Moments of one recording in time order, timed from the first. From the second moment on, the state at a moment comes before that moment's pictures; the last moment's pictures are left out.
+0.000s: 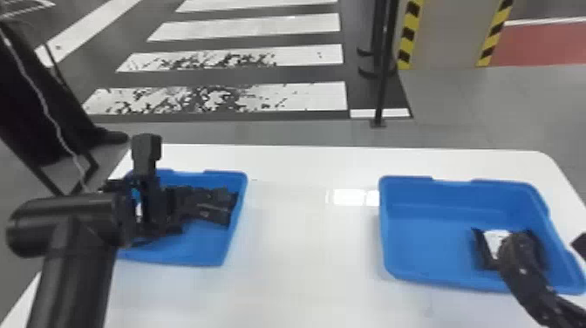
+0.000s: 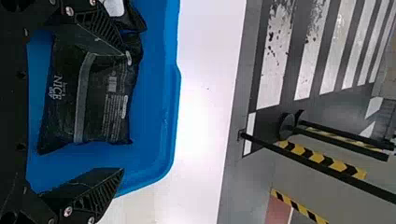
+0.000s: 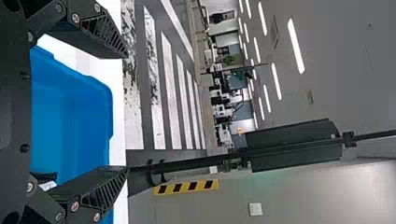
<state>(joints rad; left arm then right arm) -0.21 0.21 0.22 -1.63 0.03 1.06 -0.51 0.89 -0.07 -0.14 -2.44 -0.30 0.07 0.26</state>
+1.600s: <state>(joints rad) -0.33 0.21 0.13 -1.44 -0.17 1.15 -0.57 0.88 -0.08 -0.13 -2.42 -0.34 0.11 0.26</state>
